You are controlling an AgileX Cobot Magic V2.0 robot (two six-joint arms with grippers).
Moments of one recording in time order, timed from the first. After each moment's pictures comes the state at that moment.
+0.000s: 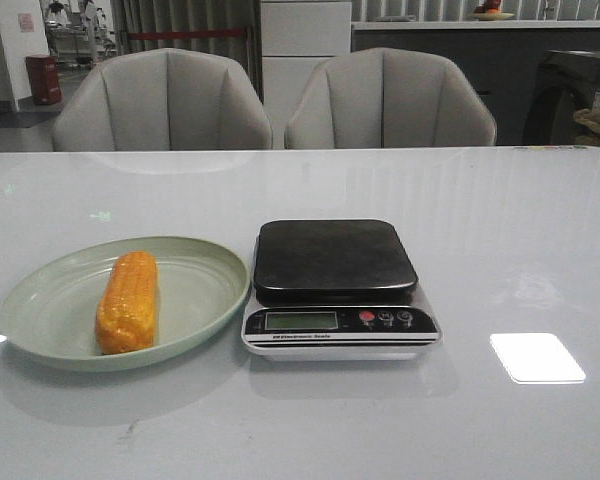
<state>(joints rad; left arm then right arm) -0.03 -0.01 0.01 0.03 -0.19 -0.07 0.01 -0.01 0.03 -0.07 0.02 0.18</state>
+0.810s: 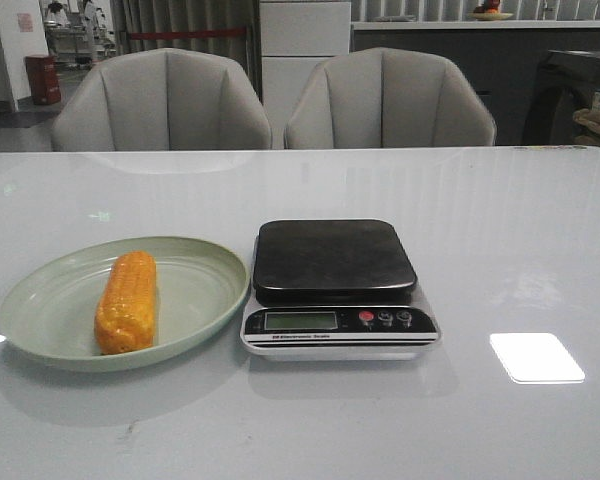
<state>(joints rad) -0.05 0.35 -0.48 -0.06 0.51 -0.09 0.01 -0.01 0.03 -0.07 0.02 0.18</state>
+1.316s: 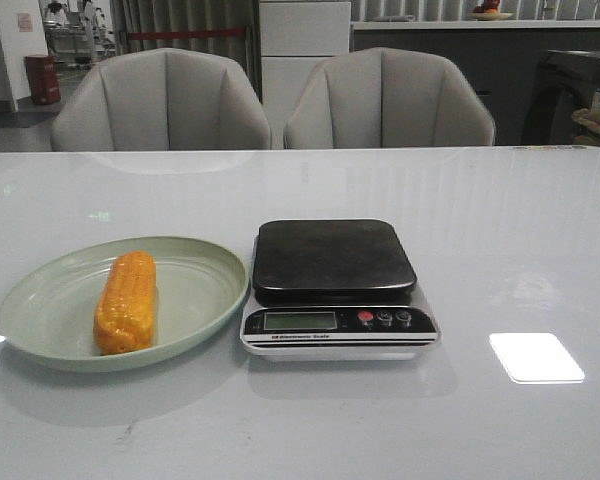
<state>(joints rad) -0.14 0.42 -0.40 -0.07 0.48 -0.09 0.01 -0.01 0.03 -0.07 0.02 0.18</state>
